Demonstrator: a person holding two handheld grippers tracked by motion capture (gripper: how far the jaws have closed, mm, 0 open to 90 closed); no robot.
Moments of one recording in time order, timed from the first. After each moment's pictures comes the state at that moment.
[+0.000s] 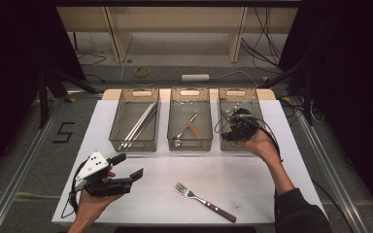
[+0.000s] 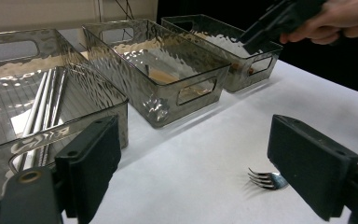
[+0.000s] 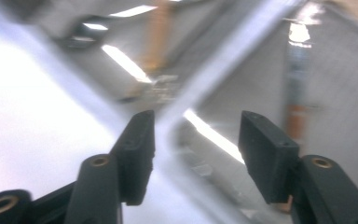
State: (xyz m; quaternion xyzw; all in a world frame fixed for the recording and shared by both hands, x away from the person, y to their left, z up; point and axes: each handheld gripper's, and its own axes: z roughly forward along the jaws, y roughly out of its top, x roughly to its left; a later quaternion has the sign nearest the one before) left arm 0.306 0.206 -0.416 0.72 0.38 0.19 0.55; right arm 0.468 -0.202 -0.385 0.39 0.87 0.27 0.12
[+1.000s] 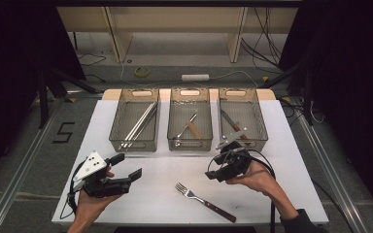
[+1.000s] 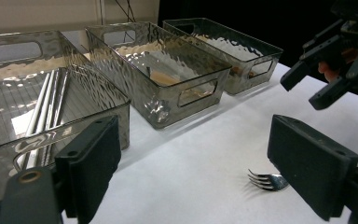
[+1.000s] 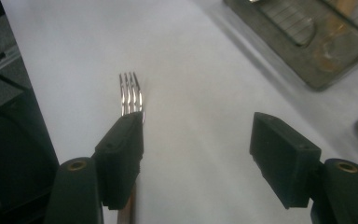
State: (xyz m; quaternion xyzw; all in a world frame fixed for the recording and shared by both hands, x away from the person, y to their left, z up) left arm 0.303 0.209 -0.415 0.72 0.38 0.19 0.55; right arm 0.379 -0.172 -0.402 0.29 0.91 0.30 0.01
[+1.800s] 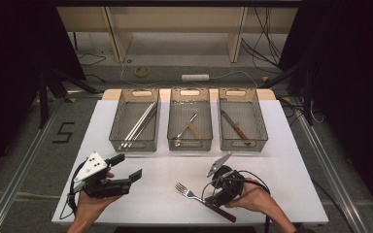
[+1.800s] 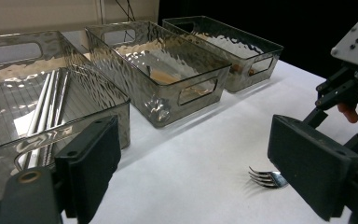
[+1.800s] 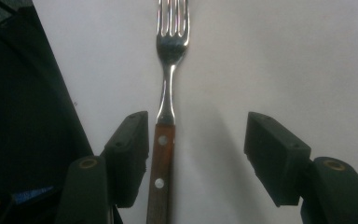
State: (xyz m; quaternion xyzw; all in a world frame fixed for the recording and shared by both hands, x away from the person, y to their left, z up) left arm 0.302 0.209 -0.415 0.72 0.37 0.19 0.55; right arm 0.340 -0.155 -0.440 0.24 0.95 0.21 -0.01
